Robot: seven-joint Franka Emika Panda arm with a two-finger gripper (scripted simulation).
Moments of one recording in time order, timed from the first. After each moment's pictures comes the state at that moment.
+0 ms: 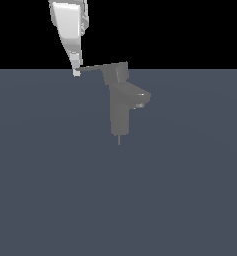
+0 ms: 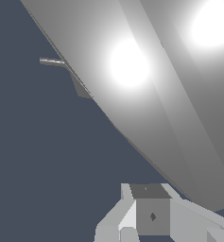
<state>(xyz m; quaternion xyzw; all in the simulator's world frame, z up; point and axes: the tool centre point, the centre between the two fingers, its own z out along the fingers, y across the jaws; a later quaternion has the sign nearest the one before) -0.023 0.111 0.278 0.78 -0.62 -0.06 0.08</state>
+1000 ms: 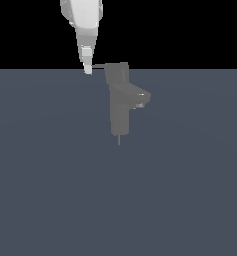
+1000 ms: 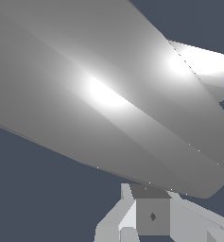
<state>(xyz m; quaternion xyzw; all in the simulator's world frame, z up) -0.061 0.072 0.286 0.79 -0.61 -0.07 0.08</state>
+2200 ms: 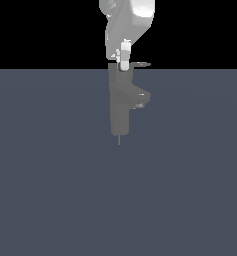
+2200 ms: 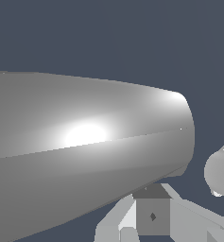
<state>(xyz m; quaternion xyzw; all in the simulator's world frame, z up) -0.081 -0.011 0.294 0.79 -0.60 -0.07 0.08</state>
